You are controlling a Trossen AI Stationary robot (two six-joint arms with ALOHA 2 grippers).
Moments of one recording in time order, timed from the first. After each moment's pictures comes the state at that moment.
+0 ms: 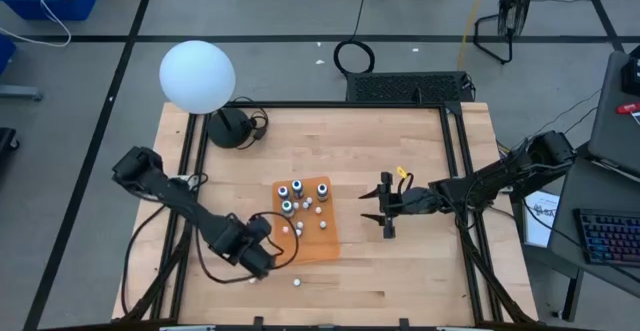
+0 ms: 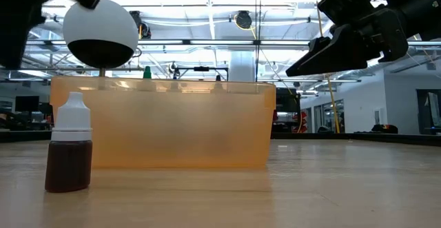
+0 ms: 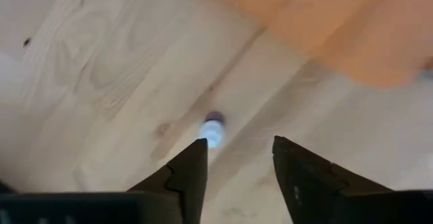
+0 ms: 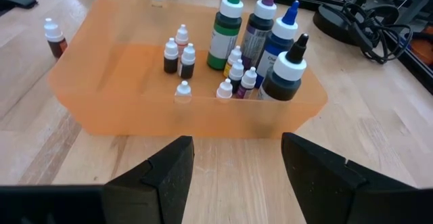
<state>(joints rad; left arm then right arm) -0.59 1.67 1.26 -1.16 -0.08 -1.33 0.28 1.27 0.40 0.42 0.31 -0.04</state>
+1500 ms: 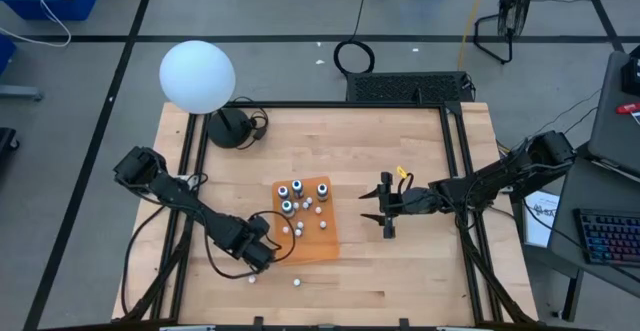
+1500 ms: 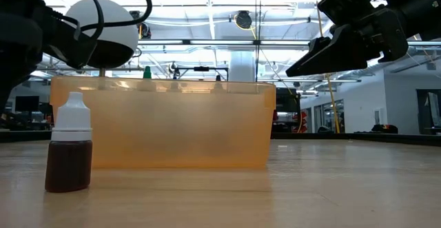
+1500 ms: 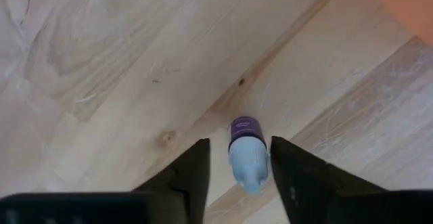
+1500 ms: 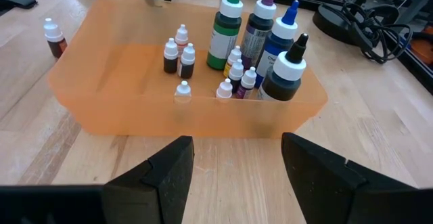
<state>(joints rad) -0.57 1.69 1.01 -0.91 0.02 -1.34 0.28 1.27 0.40 0.42 0.31 -0.04</state>
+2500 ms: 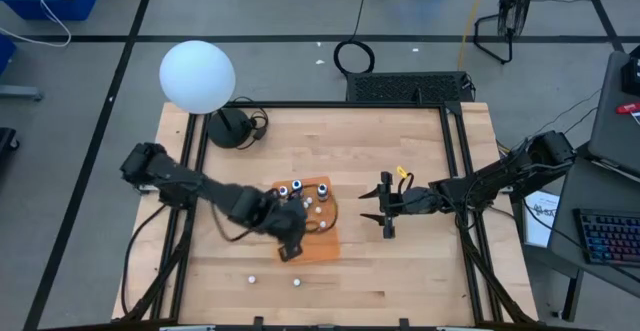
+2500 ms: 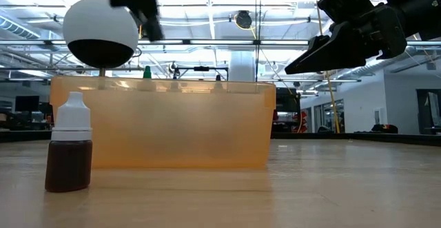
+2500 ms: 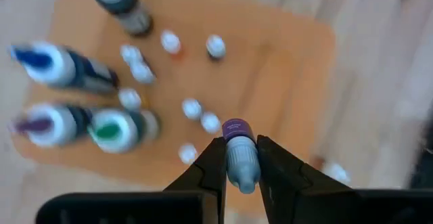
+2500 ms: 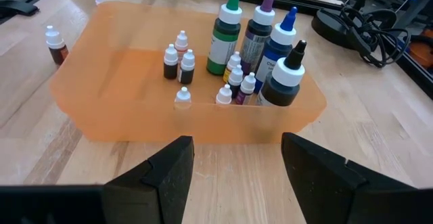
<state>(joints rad) -0.39 1.70 1.49 -0.99 -0.20 -0.77 0.28 1.27 0.40 0.44 0.31 -0.04</state>
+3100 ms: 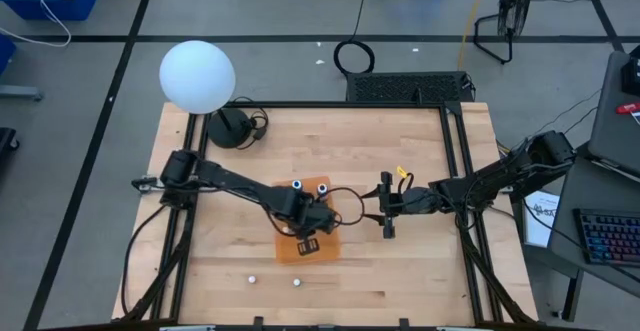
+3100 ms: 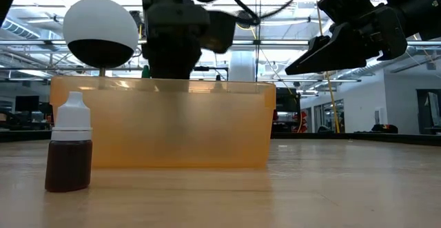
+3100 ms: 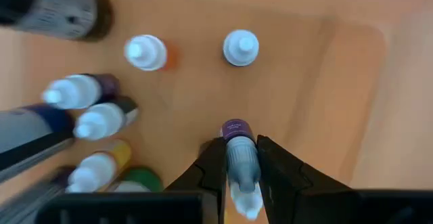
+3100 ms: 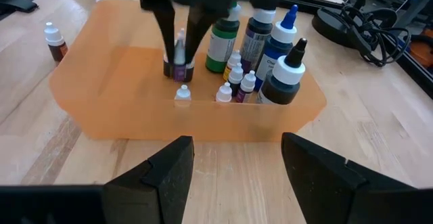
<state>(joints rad) -0.22 1.98 1.49 -0.87 -0.03 -0.50 0.28 1.27 0.40 0.44 0.31 -0.04</state>
